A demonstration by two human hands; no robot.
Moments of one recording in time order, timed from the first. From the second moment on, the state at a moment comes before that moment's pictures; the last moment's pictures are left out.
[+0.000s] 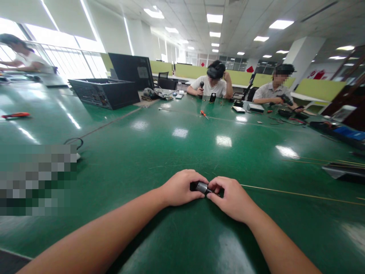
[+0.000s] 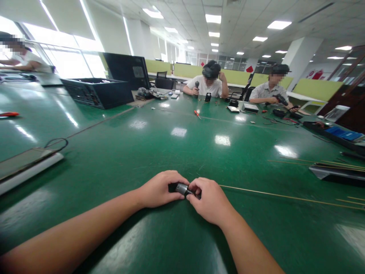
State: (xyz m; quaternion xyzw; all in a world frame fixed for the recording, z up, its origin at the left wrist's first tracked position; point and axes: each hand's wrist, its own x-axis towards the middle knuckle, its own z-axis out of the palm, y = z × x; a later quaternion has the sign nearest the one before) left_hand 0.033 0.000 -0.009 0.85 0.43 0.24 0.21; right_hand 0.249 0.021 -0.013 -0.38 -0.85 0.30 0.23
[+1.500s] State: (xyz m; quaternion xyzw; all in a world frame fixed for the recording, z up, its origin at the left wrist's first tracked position) left_hand 0.013 0.010 0.007 0.48 0.51 0.57 0.43; right_hand 0.276 0.051 -0.012 -0.47 -0.77 0.25 0.35
